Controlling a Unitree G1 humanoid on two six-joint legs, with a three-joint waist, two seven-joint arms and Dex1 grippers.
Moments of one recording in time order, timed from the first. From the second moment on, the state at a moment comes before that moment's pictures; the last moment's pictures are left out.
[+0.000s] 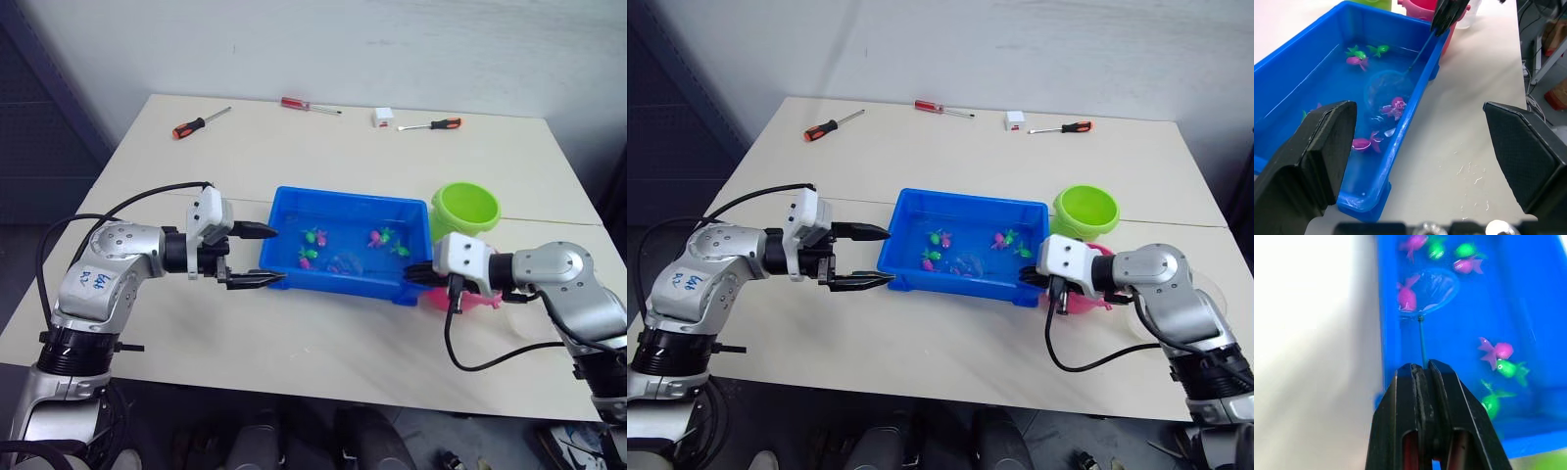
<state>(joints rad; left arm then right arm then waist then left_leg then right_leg) -0.53 0.73 -0.01 -0.10 -0.46 0.52 -1.11 -0.41 -0.86 0.07 -0.07 0.22 0.29 1.15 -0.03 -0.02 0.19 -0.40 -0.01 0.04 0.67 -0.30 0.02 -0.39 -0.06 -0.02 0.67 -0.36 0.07</state>
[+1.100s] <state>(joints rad) -0.81 0.39 -0.17 0.22 -0.46 0.44 -1.26 0.48 -0.76 -0.96 -0.73 0.53 0.71 0.83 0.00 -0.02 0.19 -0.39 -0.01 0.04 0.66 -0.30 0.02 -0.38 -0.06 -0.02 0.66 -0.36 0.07</state>
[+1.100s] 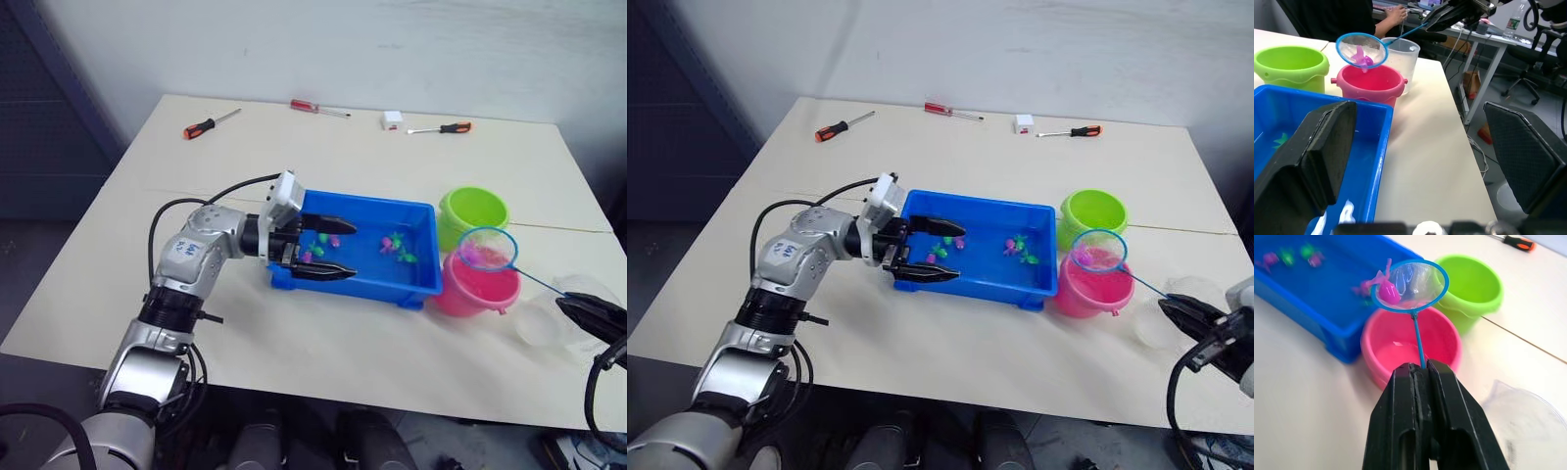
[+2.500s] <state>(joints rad) -0.80 0.45 -0.15 0.30 -0.37 0.37 -1.22 0.12 -0.94 -0.47 -0.49 -0.10 -0.02 0.78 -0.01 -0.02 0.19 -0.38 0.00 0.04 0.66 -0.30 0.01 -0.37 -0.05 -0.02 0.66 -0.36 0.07</state>
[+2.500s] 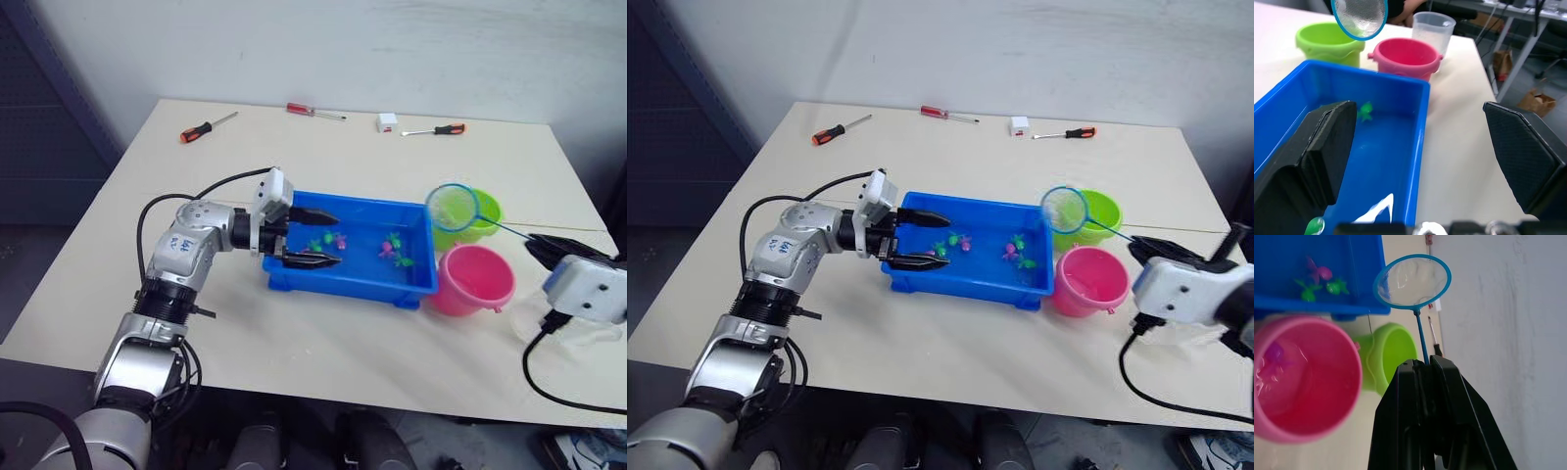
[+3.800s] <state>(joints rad) -0.66 0.53 -0.09 0.05 -0.39 0.49 -1.09 -0.29 -1.04 0.07 -0.10 -0.40 -0.22 0.81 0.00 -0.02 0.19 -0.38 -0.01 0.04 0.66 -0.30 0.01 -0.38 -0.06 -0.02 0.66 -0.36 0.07</state>
